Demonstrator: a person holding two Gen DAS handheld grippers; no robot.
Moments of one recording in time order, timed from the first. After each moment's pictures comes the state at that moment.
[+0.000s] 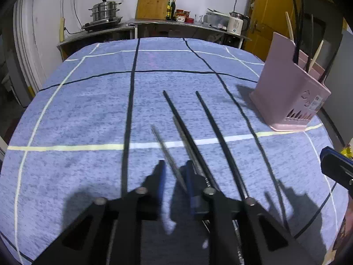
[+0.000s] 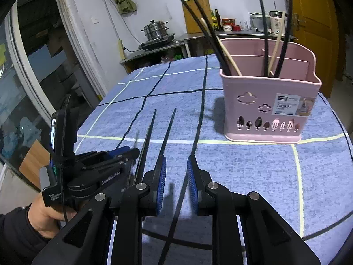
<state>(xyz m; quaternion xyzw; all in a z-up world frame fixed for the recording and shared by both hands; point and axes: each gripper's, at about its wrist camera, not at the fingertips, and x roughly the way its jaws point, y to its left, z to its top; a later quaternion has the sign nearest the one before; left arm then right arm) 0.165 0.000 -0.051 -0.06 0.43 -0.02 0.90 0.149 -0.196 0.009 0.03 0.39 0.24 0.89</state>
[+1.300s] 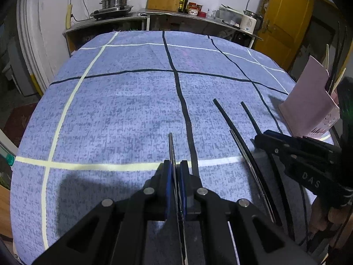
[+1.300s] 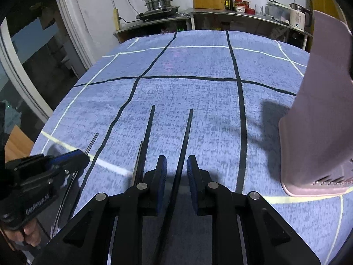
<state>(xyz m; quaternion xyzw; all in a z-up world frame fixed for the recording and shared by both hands) 0.186 0.072 -0.052 -0.08 0.45 -0.01 0.89 0.259 -0.097 -0.054 -0.04 0.46 0.22 0.86</state>
